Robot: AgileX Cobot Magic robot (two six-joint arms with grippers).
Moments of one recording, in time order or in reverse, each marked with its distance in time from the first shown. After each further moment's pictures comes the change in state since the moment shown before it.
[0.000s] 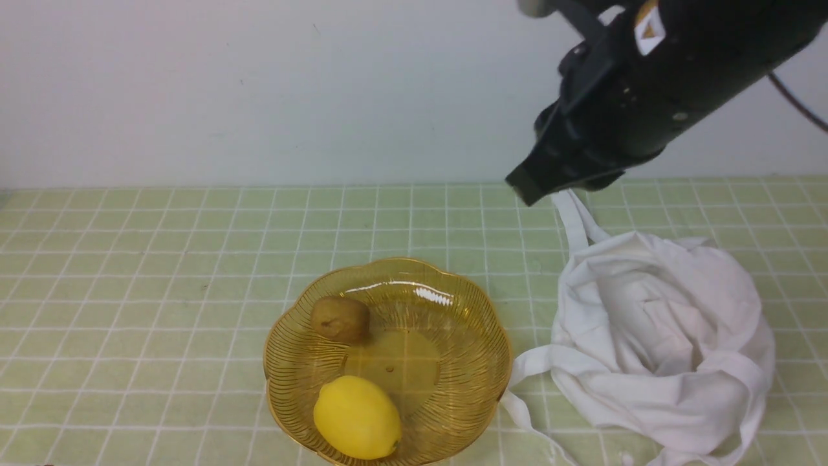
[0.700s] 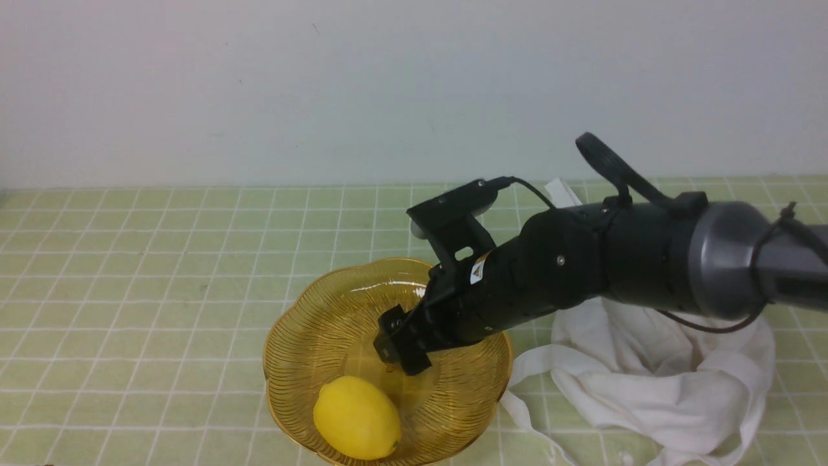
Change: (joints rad) right arm 0.037 0.335 0.415 0.459 -0.762 -0.214; left arm 0.000 0.000 0.000 0.000 0.000 0.000
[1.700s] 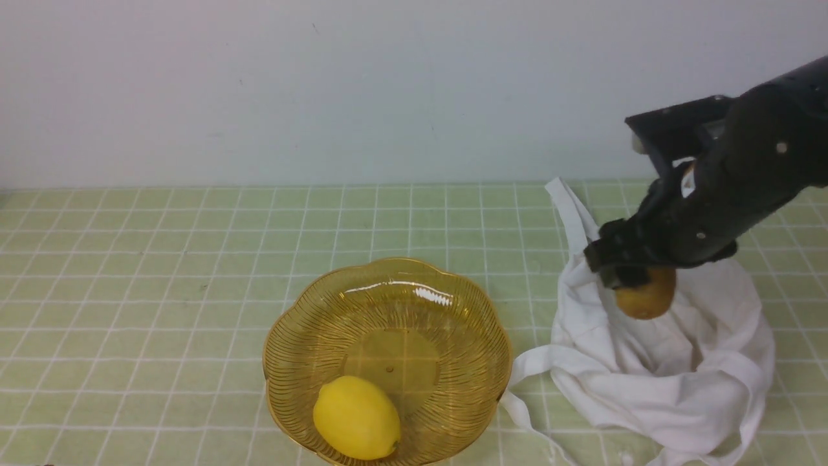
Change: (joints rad) right arm -0.264 -0.215 0.006 -0.343 0.343 0.299; left arm 0.000 0.000 0.000 0.000 0.000 0.000
